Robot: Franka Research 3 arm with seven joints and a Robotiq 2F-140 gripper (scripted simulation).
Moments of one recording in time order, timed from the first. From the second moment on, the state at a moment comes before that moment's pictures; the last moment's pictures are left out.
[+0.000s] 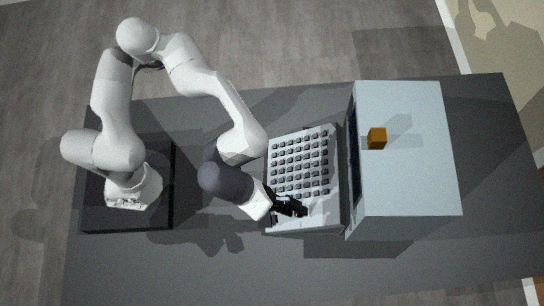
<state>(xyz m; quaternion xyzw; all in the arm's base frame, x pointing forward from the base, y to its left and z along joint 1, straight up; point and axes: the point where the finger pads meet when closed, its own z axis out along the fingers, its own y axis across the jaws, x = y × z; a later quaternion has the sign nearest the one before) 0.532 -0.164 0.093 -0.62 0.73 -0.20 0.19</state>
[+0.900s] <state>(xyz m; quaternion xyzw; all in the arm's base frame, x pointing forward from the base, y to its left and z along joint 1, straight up) 0.516 -0.165 0.122 -0.62 0.73 -0.21 0.19</state>
